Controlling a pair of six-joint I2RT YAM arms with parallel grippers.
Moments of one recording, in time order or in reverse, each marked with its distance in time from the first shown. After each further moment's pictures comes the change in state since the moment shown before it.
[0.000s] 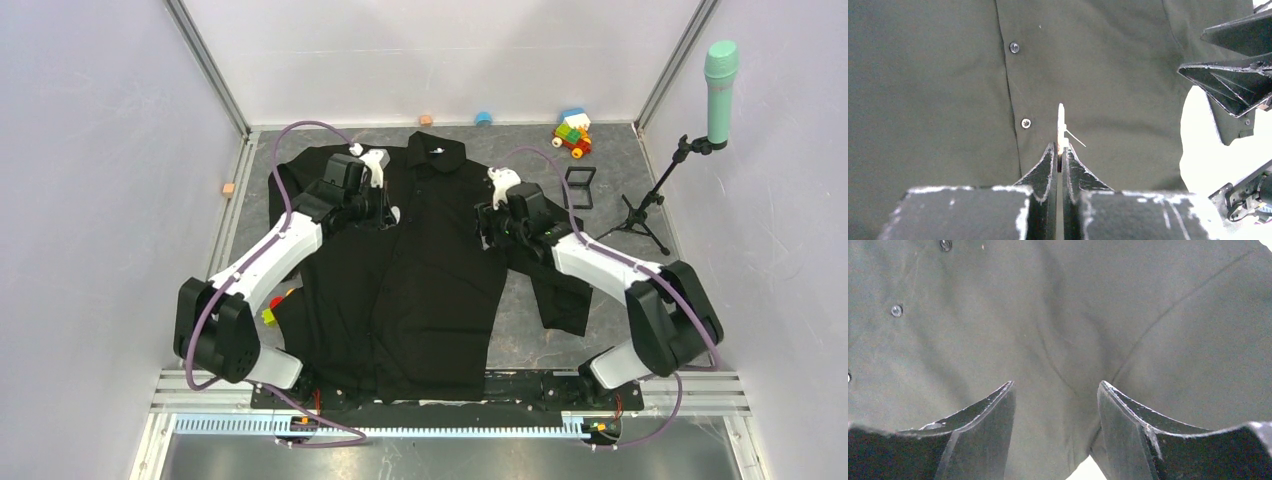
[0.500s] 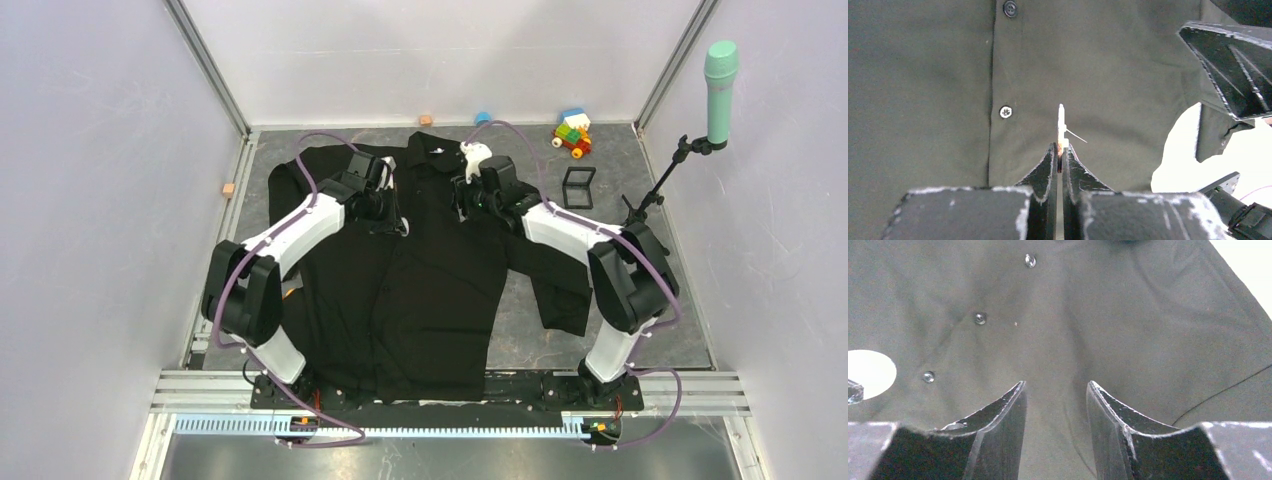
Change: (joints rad) left arm -0.021 0.205 0.111 -0.106 -0.011 -0.242; right arm 0.034 0.291 0.319 0.047 -0.038 0.013
